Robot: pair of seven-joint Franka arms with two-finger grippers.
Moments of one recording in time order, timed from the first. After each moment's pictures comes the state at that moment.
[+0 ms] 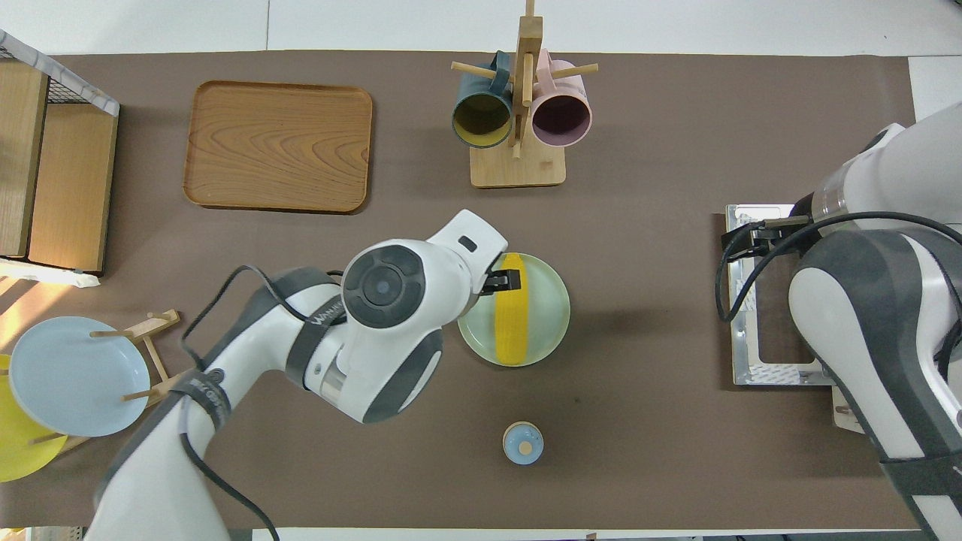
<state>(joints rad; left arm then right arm) -0.59 0.17 -0.02 -1.84 -0.14 2.18 -0.58 0.00 0.01 0.14 -1.89 0.05 1.85 0.07</state>
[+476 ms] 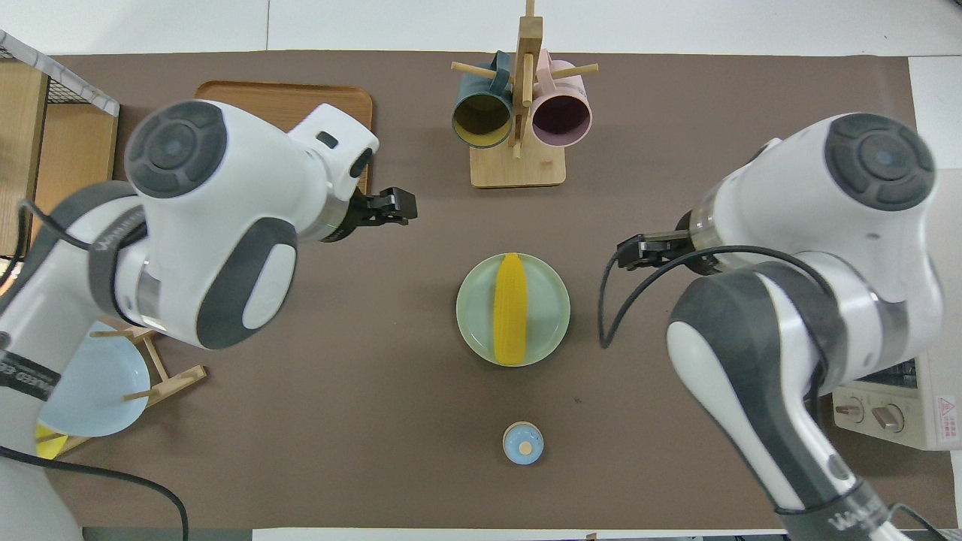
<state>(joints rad) -0.25 0.13 -0.01 -1.69 -0.12 1.90 -0.25 0.38 0.18 0.15 -1.75 -0.01 1.94 0.55</state>
